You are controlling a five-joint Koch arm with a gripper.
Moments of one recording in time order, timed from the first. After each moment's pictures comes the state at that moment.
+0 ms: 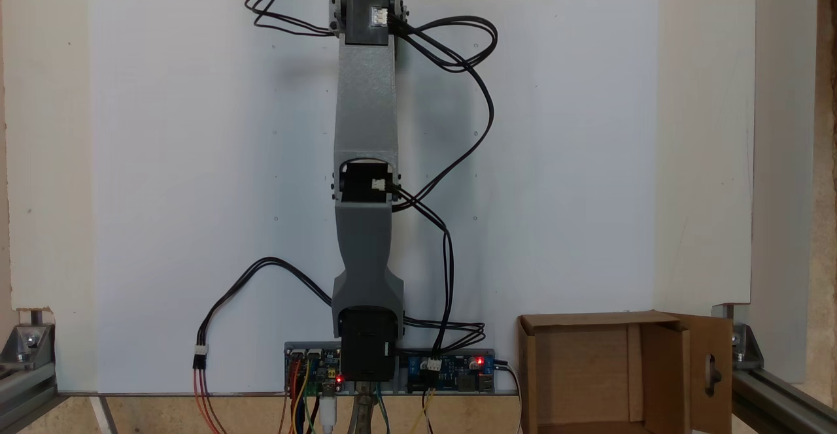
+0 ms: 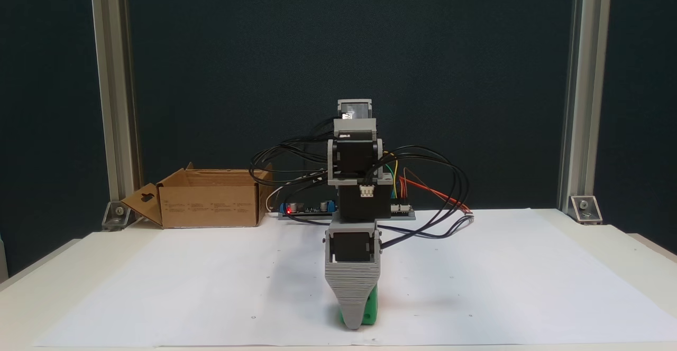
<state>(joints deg) 1.7 38.8 40.0 61.3 4.4</state>
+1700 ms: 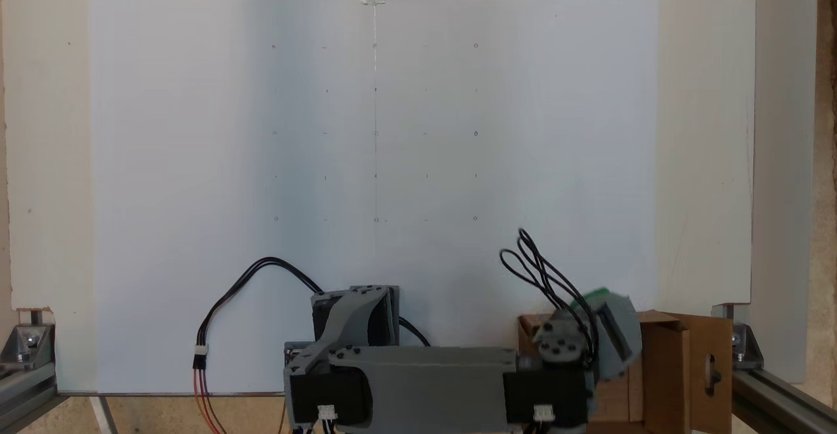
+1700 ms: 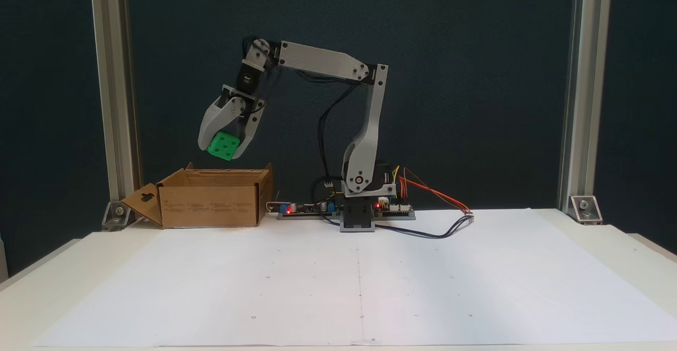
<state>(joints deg) 87.2 99.4 85.3 48.3 -25.1</state>
